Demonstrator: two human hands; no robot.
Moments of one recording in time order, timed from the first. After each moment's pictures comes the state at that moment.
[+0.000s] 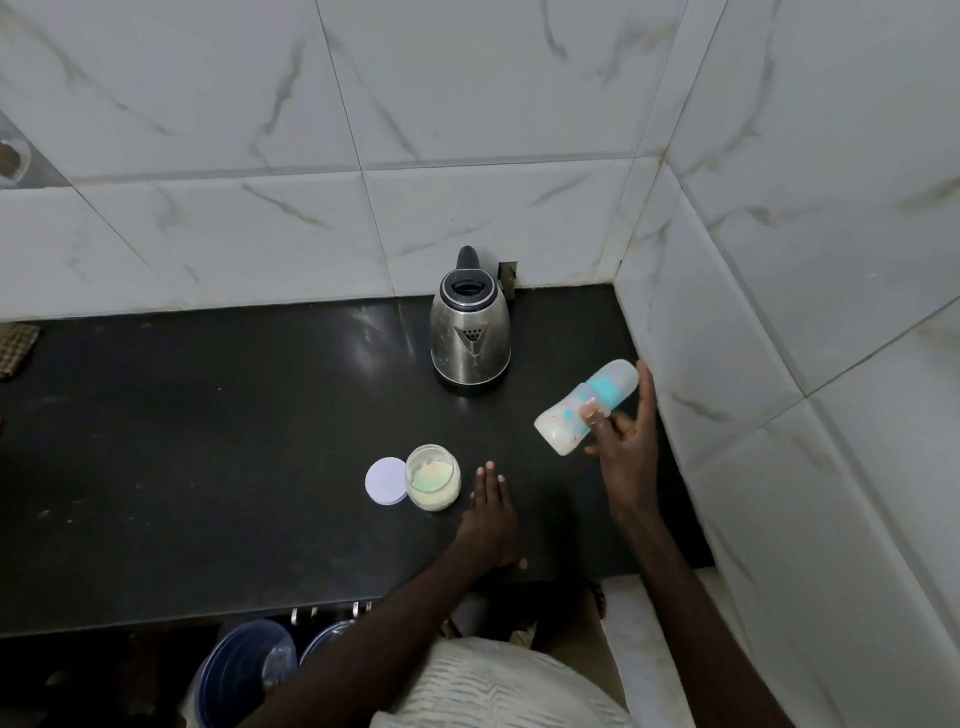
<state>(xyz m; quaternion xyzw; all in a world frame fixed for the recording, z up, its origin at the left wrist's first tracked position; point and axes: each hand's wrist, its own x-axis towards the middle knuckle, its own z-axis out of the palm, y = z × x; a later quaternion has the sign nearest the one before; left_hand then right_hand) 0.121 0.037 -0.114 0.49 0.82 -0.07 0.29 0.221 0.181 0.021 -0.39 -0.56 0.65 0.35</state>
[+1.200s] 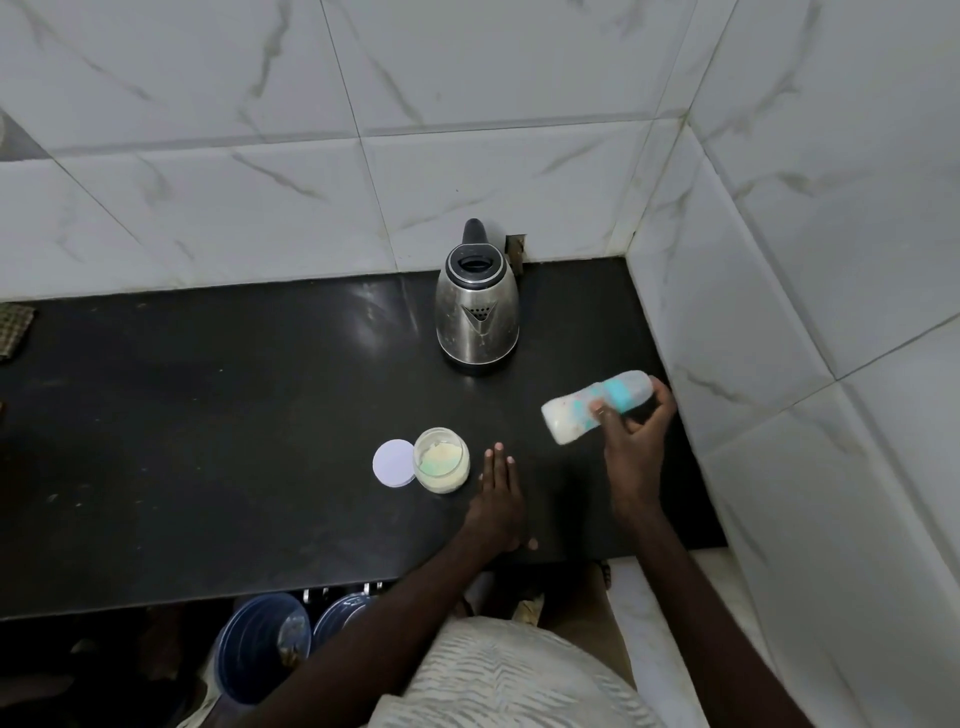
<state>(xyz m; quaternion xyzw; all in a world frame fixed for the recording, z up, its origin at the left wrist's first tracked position) 0.118 0.034 -0.122 0.48 0.83 -0.02 0.29 0.216 0.166 0.007 -0.49 -0.54 0.59 0.34</state>
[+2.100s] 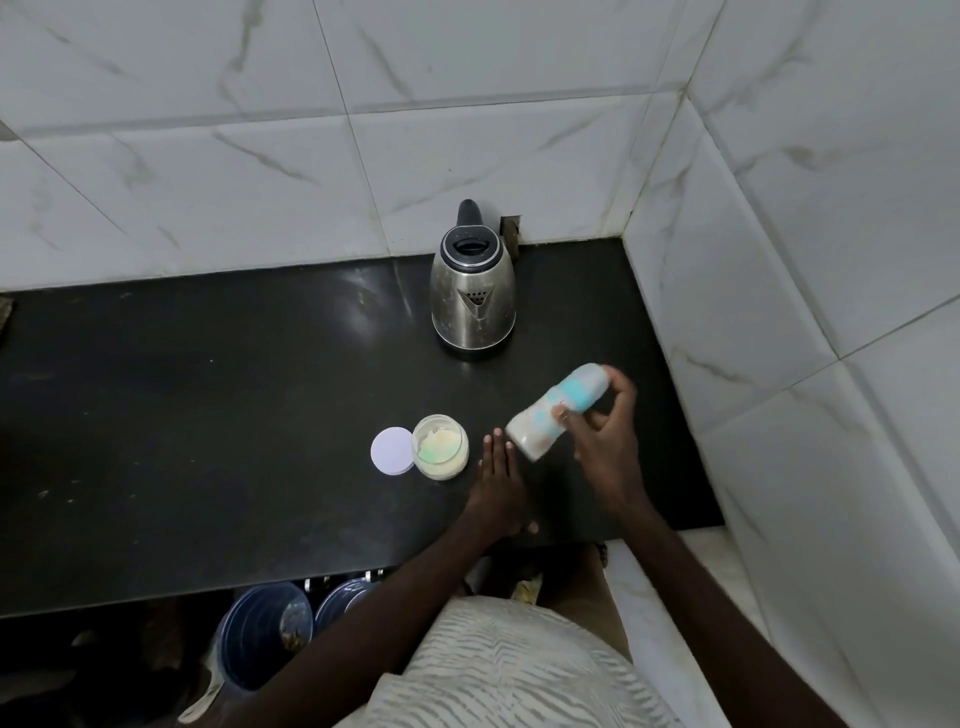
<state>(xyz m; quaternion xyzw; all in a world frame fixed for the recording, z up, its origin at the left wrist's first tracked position) 0.112 0.035 -0.130 0.48 0.82 -0.01 0.32 0.213 0.146 0.007 -0.45 -0.60 0.61 0.26</state>
